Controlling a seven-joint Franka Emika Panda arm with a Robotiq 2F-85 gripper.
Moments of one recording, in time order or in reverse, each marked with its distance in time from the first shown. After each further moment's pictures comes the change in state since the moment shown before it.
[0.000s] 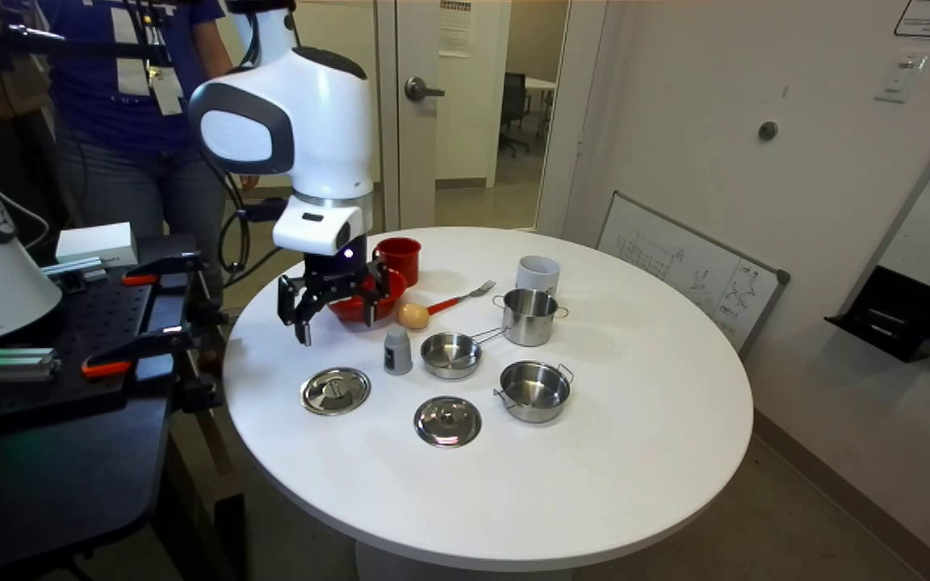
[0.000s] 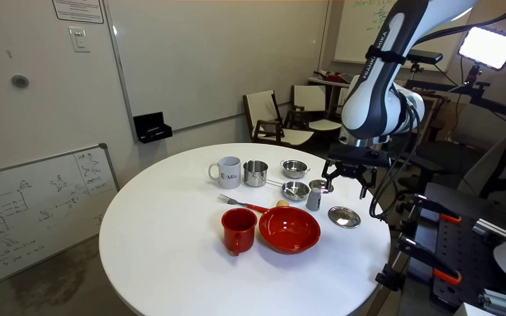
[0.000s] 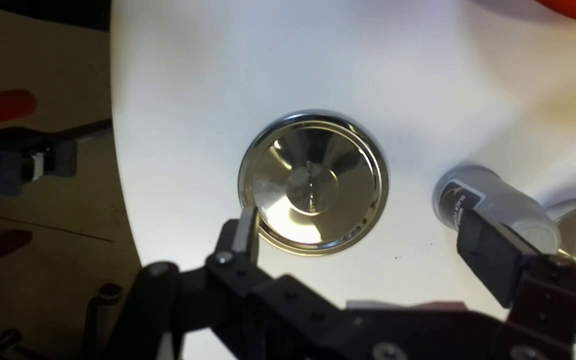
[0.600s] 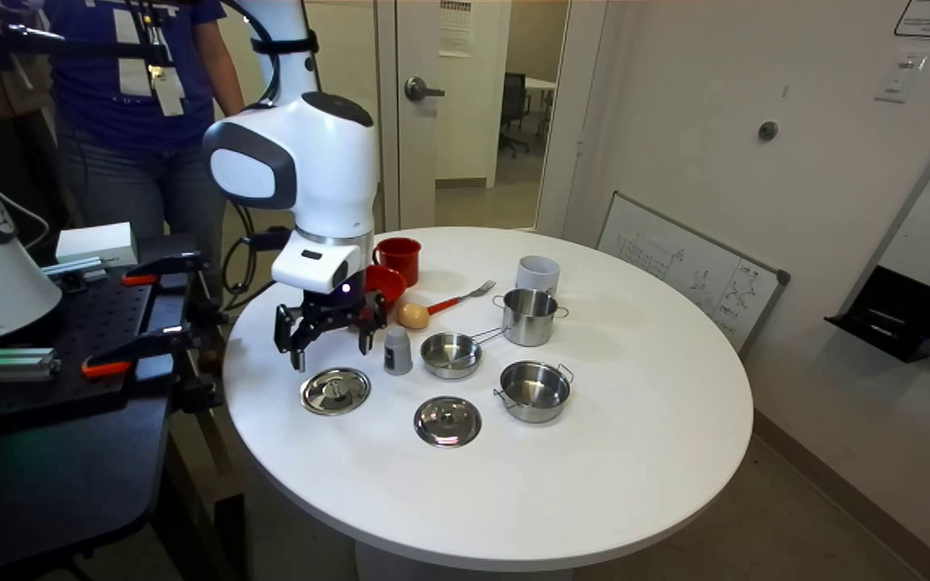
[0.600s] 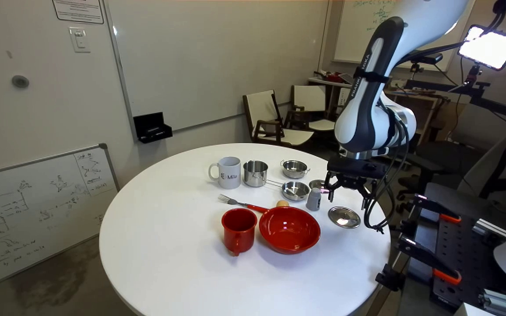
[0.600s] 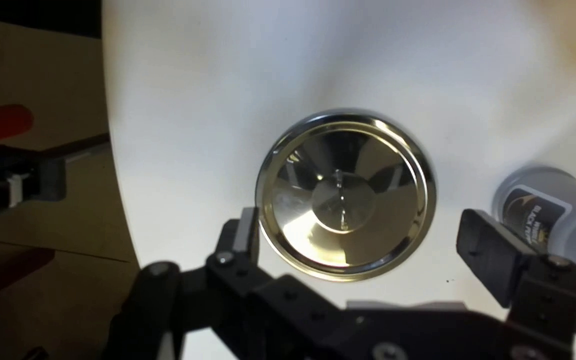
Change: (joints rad) arm -0.013 0.128 0.002 0.058 0.087 0.025 -0.042
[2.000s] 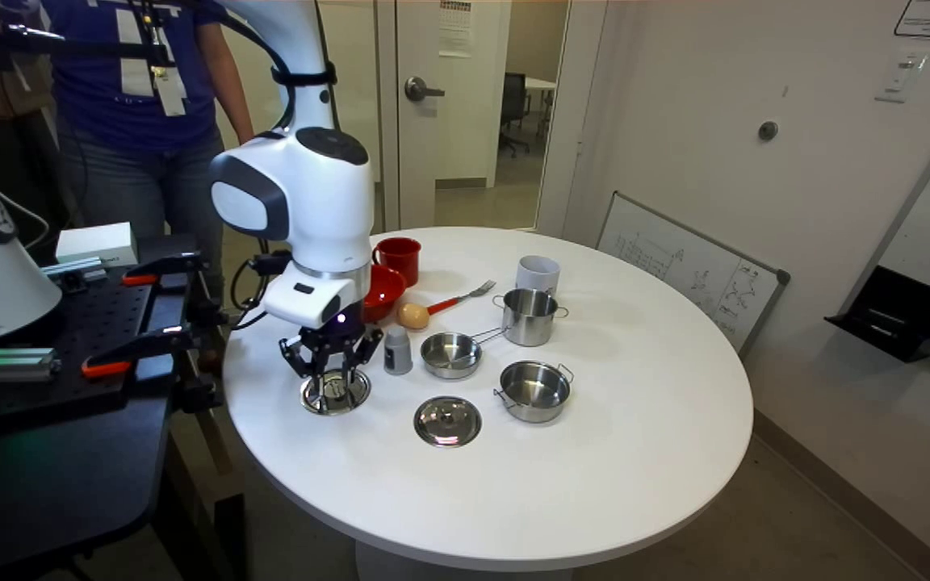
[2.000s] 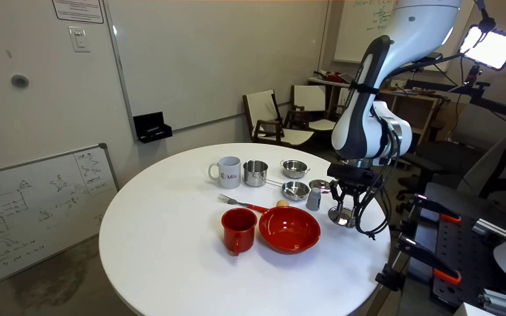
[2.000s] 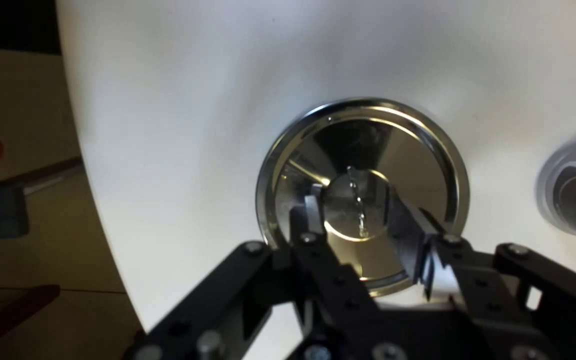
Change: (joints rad) arm -0.124 0.099 0.088 0.045 0.106 0.067 -0.056
